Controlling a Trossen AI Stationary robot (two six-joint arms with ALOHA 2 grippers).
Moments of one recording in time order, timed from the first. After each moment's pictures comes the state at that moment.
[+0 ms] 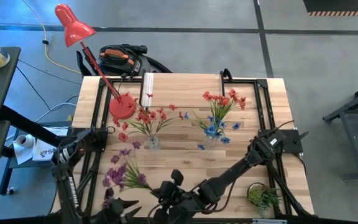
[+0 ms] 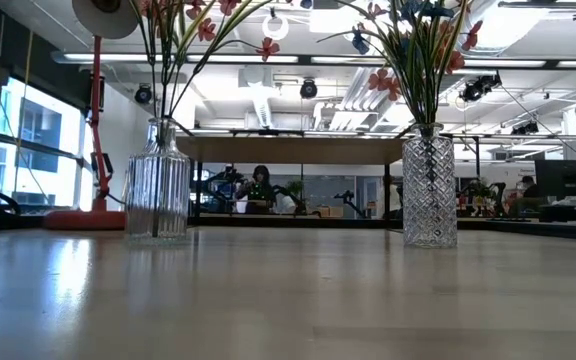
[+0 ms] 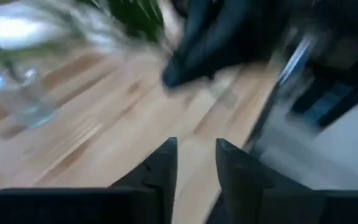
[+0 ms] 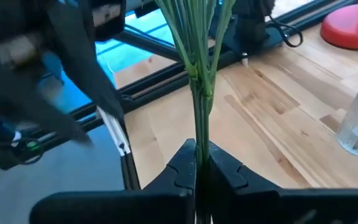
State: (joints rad) left arm -1.17 2.08 2.05 -1.57 -1.06 -1.92; right arm 0.62 2.34 2.24 -0.51 0.71 0.78
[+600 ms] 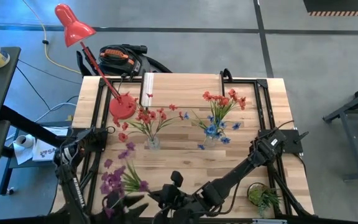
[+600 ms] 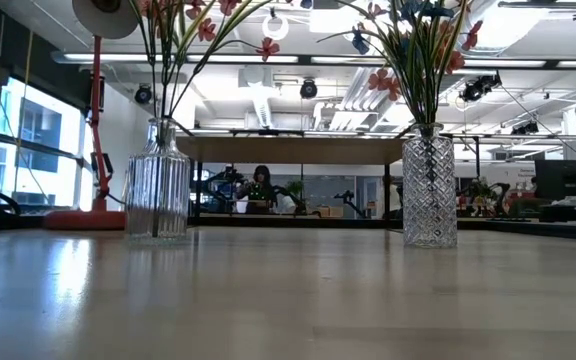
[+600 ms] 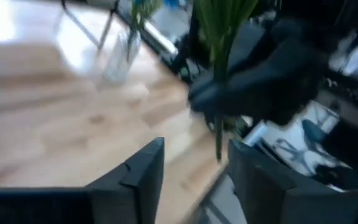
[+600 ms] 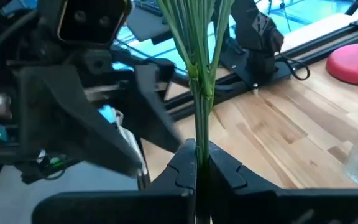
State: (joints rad) left arm -1.15 2.08 1.94 -1.53 -1.33 -2.31; right arm 0.64 2.33 2.31 -0.46 0.77 0.69
